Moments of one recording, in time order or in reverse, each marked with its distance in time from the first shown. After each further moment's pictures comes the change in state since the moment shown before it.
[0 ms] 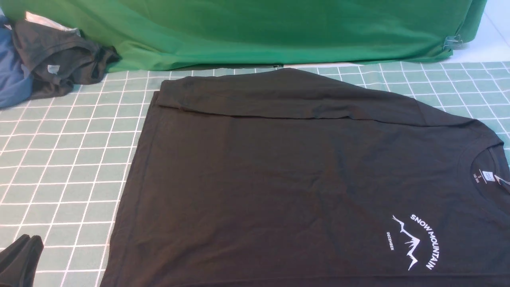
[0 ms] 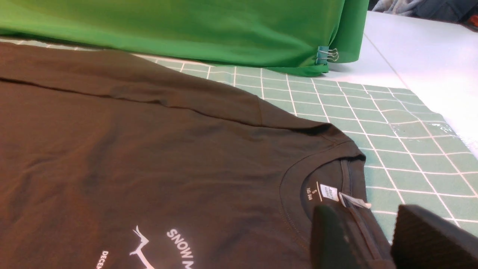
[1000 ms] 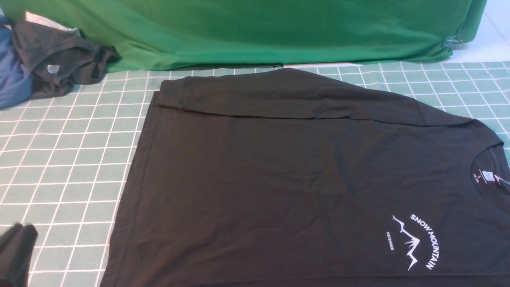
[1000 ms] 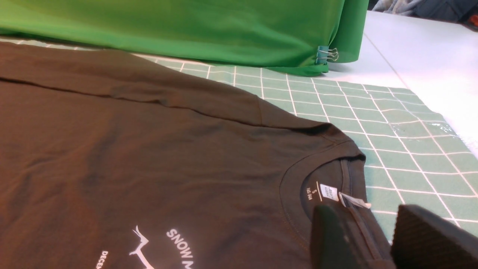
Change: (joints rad) right arm 0.000 0.000 0.000 0.000 0.000 0.000; left arm 0.000 0.000 0.000 -0.106 -0.122 0.000
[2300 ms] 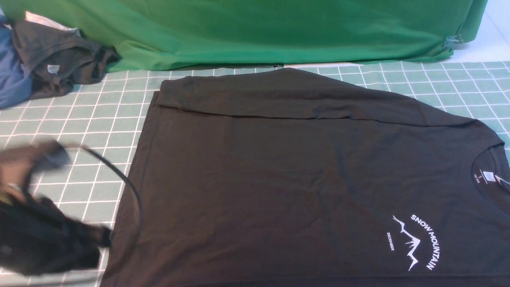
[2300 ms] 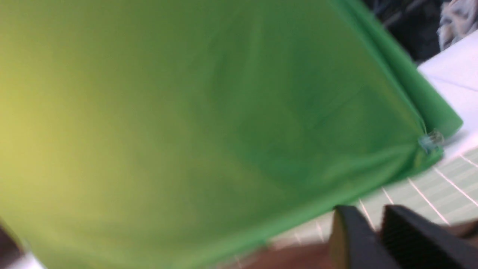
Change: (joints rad) right arm 0.089 0.096 -0.283 0.217 -0.073 0.387; left arm -0.103 1.075 -0.668 -0.062 0.895 -0.181
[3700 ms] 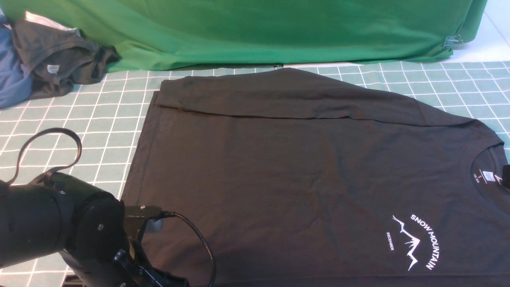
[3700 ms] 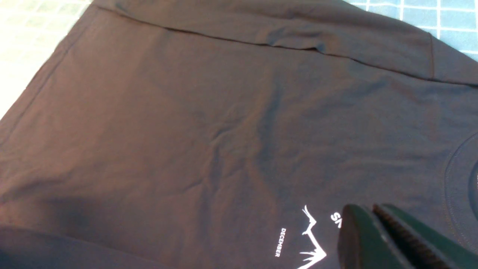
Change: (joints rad) right arm 0.150 0.588 -0.397 0.003 0.516 -0.361; left arm -0.354 0.394 0.068 0.124 -0.231 -0.374
